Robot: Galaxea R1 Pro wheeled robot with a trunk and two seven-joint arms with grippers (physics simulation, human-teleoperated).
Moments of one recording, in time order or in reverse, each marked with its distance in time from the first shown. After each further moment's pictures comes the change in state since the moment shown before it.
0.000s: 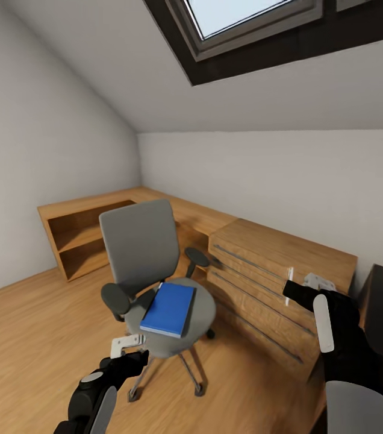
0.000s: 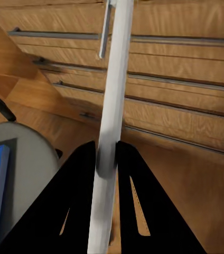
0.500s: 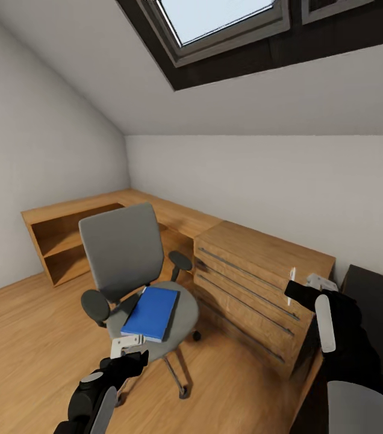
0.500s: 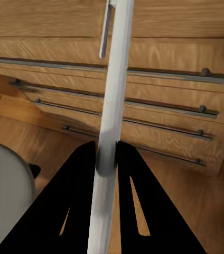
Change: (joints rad) left arm 0.000 0.000 0.000 0.001 0.000 0.000 0.000; right arm 0.000 -0.004 -0.010 -0.001 0.001 0.000 0.000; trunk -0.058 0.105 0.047
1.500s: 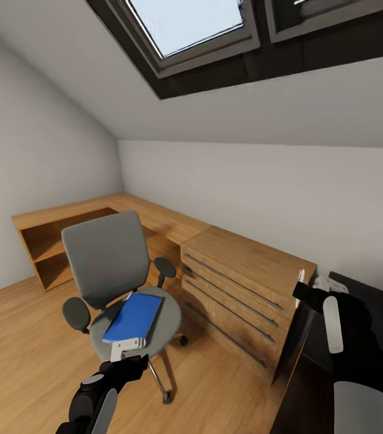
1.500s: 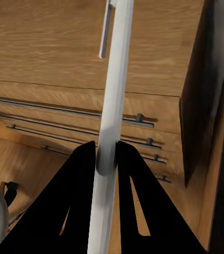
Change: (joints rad) left arm 0.000 0.000 0.004 0.030 0.001 -0.003 0.000; right arm 0.001 -0.021 -0.041 0.002 0.005 -0.004 -0.002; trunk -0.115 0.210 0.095
